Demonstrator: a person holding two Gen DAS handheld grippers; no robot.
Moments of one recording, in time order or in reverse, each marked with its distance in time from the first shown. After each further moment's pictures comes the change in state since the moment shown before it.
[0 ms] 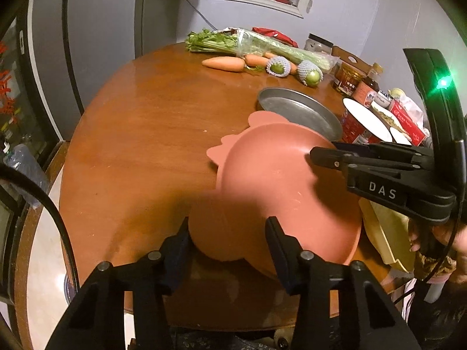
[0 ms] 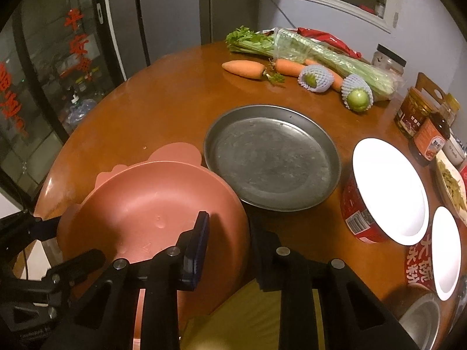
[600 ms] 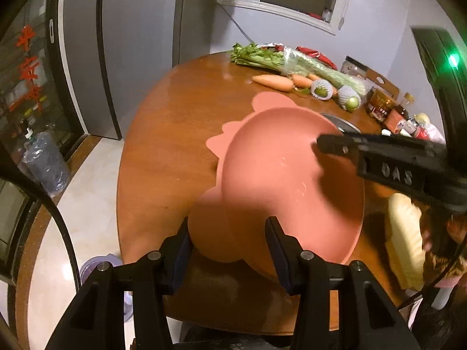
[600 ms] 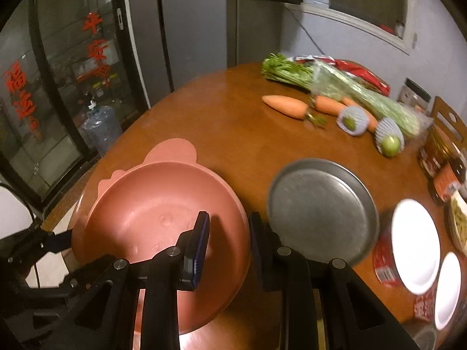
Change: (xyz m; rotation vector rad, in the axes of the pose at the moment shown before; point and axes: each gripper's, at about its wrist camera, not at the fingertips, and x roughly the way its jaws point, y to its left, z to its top) left arm -0.011 0.055 0.013 -0.092 -0.036 0.103; right arm 0.001 0.056 0.052 -0.063 -0.055 0.061
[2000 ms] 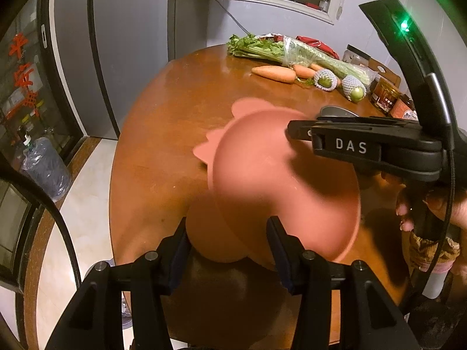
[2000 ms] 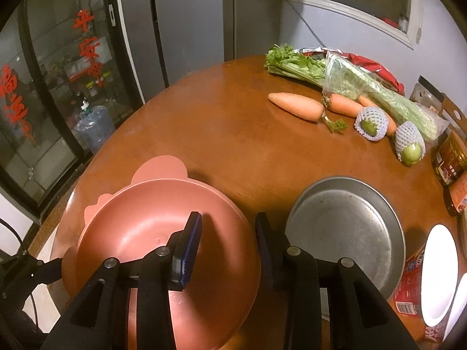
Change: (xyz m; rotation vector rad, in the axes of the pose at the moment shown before) left arm 0.020 -0.004 0.010 0.039 0.030 0.016; right arm 0.050 -0.001 0.025 0.024 0.027 -0.008
